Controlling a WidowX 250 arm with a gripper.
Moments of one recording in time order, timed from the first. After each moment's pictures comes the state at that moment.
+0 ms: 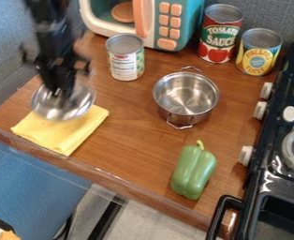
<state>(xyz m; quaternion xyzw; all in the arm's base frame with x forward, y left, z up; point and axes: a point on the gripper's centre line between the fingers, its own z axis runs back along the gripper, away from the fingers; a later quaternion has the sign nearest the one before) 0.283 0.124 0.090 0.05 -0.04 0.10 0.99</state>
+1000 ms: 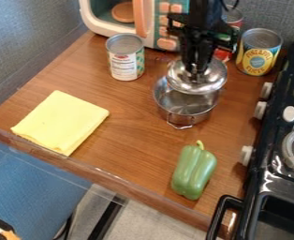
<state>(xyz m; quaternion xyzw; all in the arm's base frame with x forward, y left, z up) 0.398 -0.028 0.086 0.00 -0.05 -0.05 1.00</state>
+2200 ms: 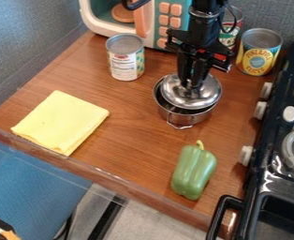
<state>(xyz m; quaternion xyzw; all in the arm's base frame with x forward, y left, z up) 0.390 -0.026 0.065 0.03 -0.03 -0.07 1.00</state>
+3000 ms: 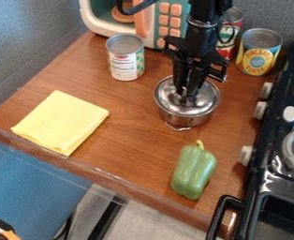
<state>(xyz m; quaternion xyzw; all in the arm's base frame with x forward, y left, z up) 0.373 -0.028 0.059 0.03 -0.01 -0.08 1.00</state>
